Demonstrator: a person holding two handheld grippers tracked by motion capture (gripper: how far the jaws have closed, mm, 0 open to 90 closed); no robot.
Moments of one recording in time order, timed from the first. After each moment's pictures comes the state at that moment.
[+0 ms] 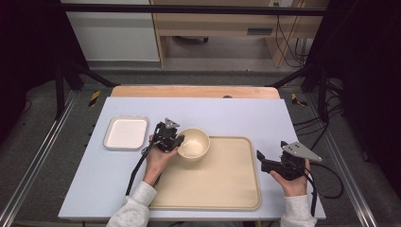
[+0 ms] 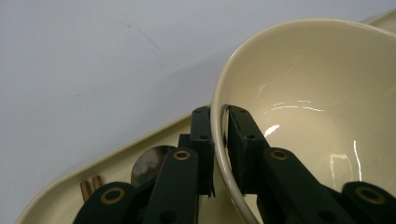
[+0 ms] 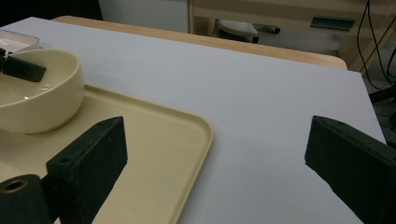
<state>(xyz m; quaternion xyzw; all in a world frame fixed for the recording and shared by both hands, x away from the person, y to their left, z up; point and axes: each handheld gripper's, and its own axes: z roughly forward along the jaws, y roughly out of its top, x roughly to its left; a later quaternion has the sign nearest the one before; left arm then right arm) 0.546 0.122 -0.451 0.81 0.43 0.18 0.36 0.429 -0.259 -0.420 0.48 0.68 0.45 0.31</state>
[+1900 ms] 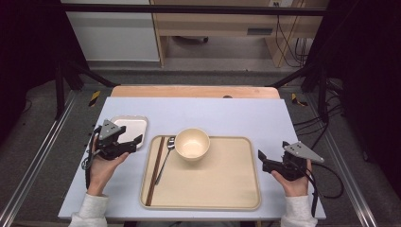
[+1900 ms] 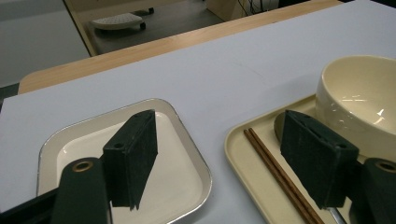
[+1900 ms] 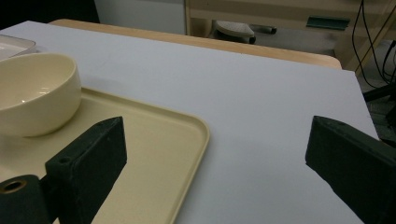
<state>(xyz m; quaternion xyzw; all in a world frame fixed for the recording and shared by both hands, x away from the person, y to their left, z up) 0.489 0.270 -0.399 0.74 0.43 0.28 0.43 0.428 -0.261 -0.419 0.49 0.68 0.45 0.32</state>
